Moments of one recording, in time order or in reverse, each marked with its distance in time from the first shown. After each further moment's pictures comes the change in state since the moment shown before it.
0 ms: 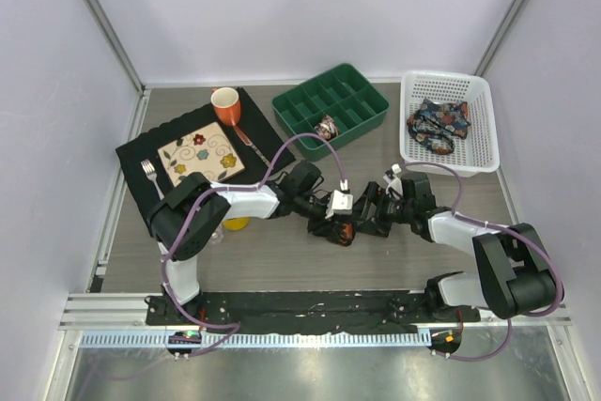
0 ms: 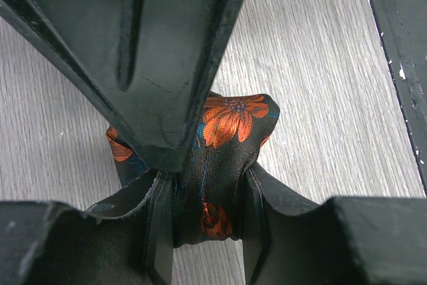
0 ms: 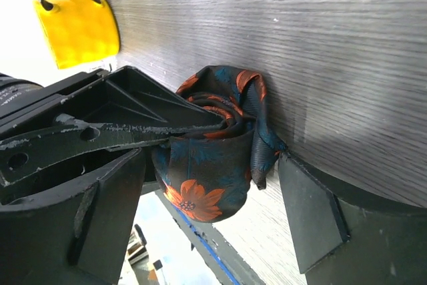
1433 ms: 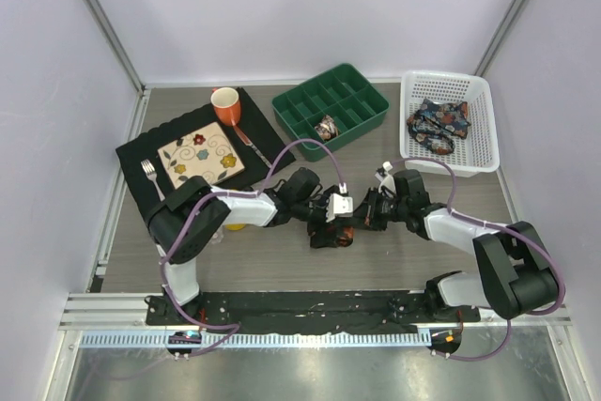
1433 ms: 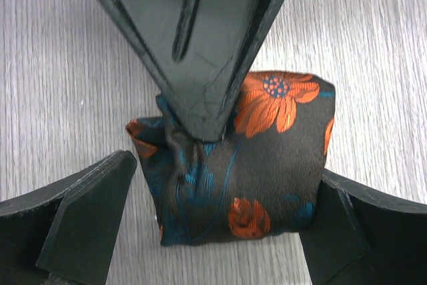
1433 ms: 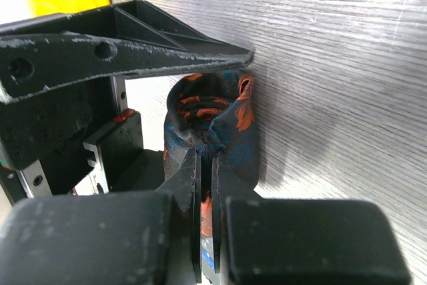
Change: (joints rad) left arm -0.036 -0.027 -0.082 0.124 -0.165 -0.074; right arm 0.069 0.008 0.037 -0.029 0.024 -0.060
